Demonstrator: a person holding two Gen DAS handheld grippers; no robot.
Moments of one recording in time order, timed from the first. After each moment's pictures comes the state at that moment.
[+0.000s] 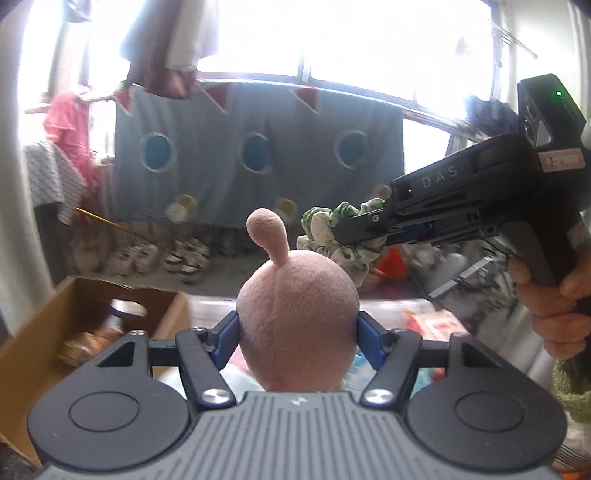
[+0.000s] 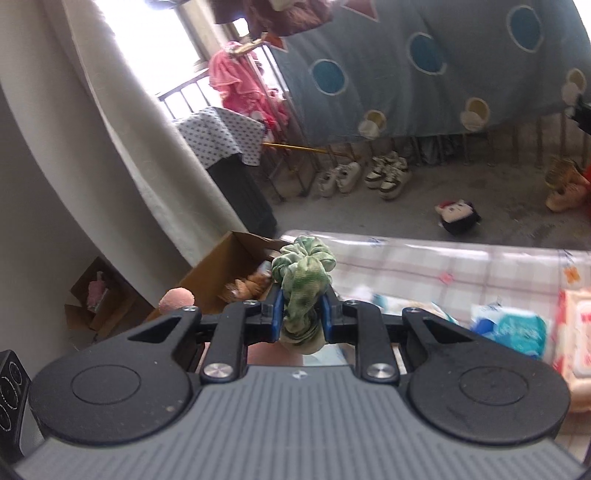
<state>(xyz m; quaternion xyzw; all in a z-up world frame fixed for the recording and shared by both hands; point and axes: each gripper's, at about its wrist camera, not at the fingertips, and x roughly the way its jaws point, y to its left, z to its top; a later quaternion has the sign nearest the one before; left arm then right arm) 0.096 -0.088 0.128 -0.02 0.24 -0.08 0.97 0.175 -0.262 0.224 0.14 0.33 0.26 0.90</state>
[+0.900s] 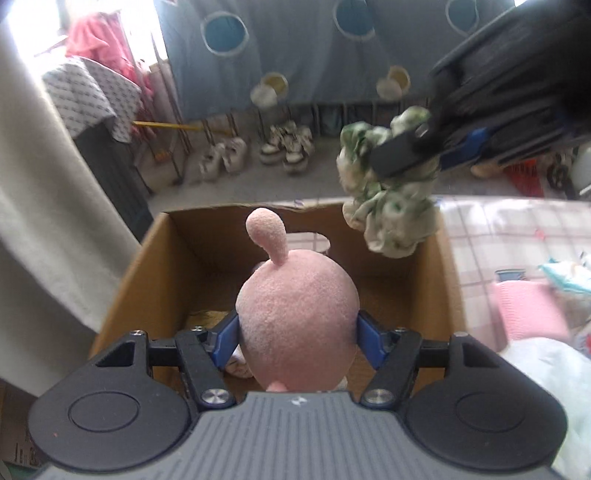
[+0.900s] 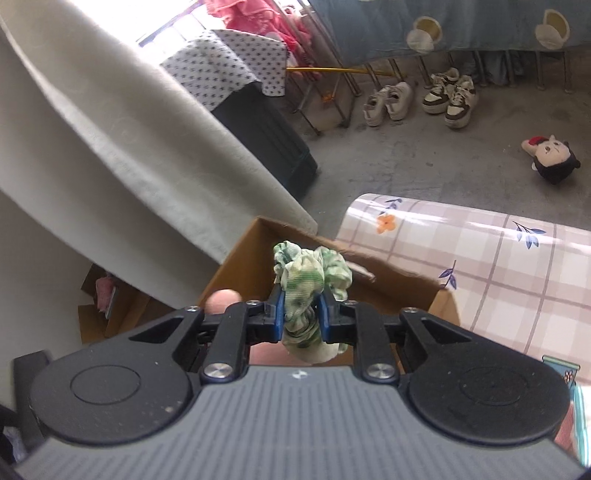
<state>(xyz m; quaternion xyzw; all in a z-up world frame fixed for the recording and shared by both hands) 0.316 0.097 0.014 0.07 0.45 0.02 0.89 0.432 -0.036 0.110 0.18 0.45 0.29 0.83</state>
